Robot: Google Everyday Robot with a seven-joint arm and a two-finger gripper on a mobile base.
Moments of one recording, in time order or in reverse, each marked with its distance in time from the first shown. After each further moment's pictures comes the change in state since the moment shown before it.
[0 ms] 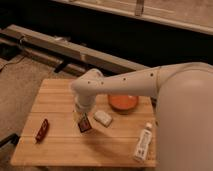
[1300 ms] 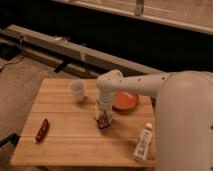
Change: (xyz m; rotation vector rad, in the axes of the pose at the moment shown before) arm 0.041 -0.104 0.033 0.028 0.079 0.166
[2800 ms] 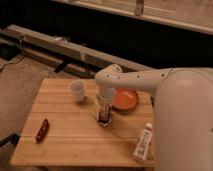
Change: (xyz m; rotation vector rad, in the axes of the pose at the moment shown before) arm -0.019 -0.012 -0.034 0.076 -0.061 -0.038
